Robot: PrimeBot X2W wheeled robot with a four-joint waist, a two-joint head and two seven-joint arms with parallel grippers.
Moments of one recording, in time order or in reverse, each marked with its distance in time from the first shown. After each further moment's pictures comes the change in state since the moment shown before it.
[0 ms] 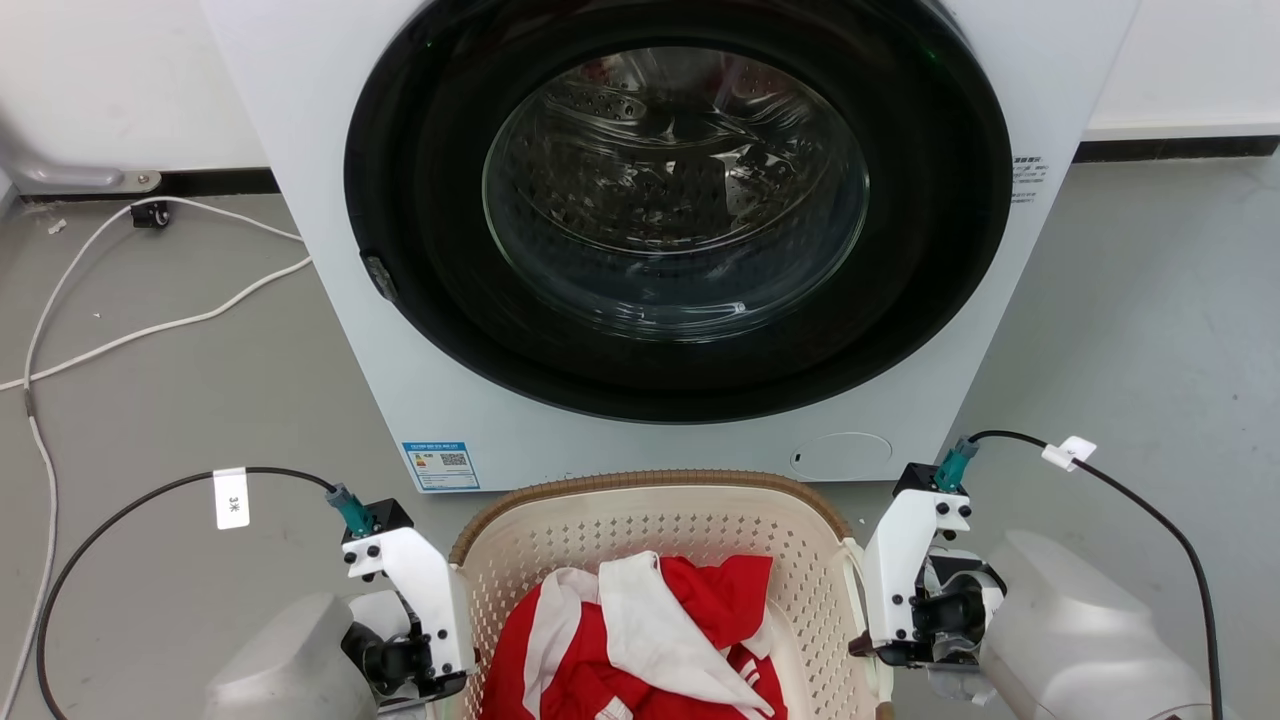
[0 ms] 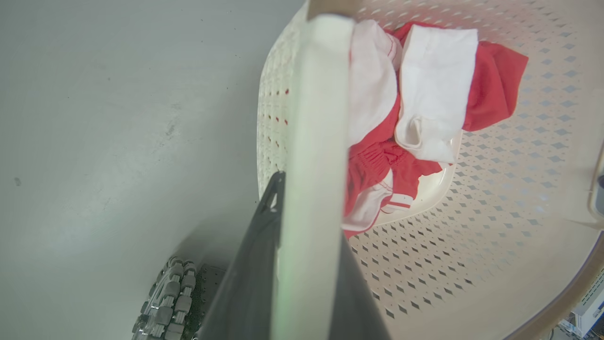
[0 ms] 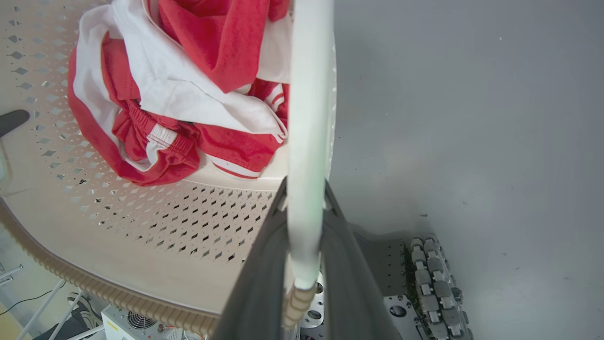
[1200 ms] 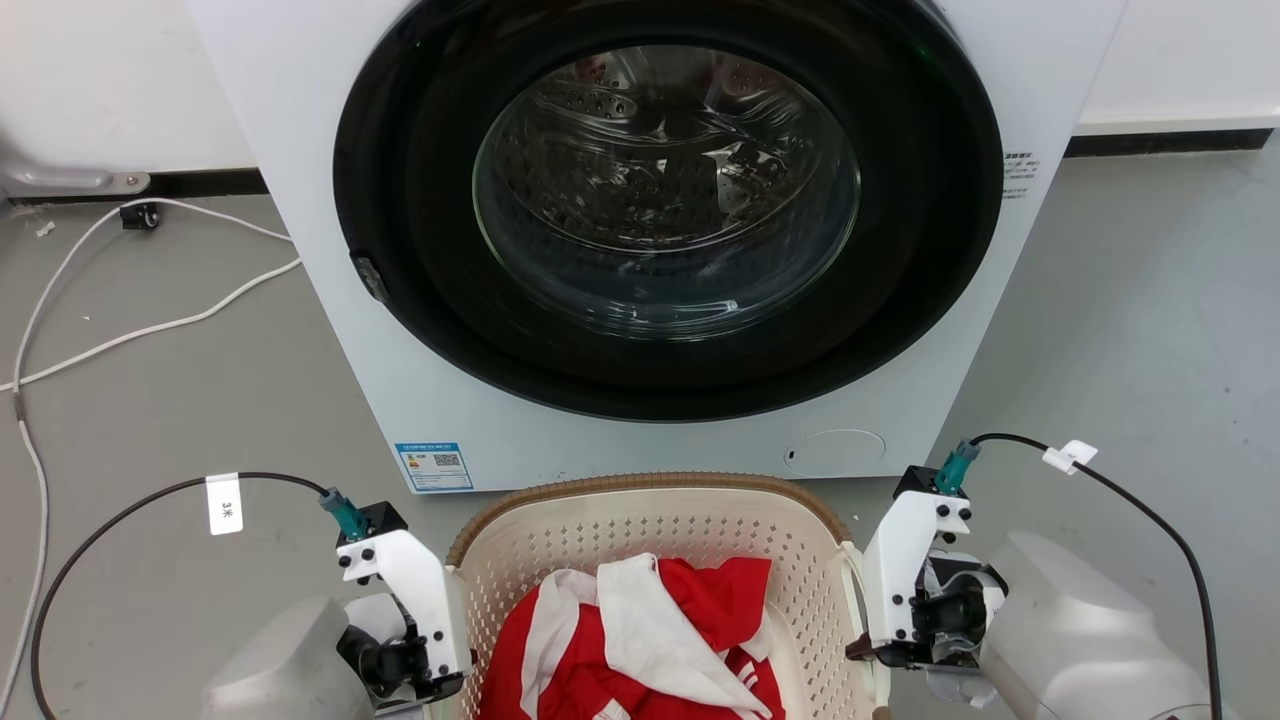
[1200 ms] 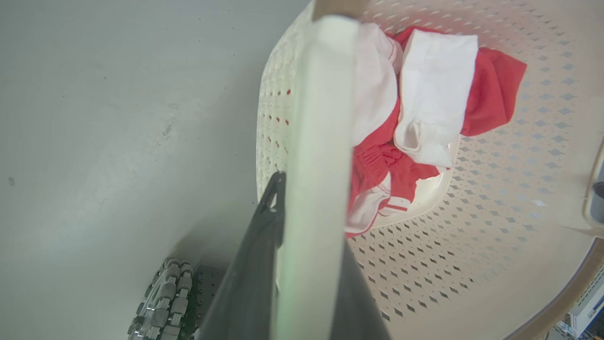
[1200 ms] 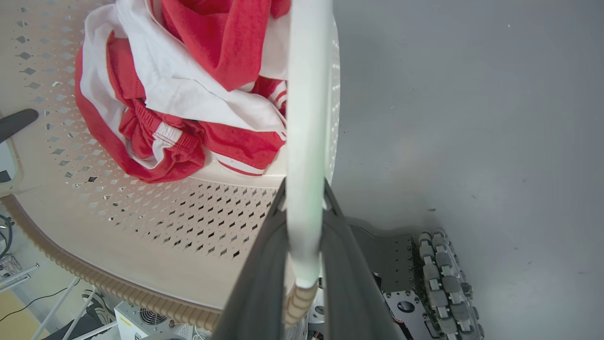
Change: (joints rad) left arm 0.000 0.005 -0.021 0.008 -0.040 0.000 -0.014; right arm 0.000 -0.002 0.021 0.001 0.045 0.000 0.012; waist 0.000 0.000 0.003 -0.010
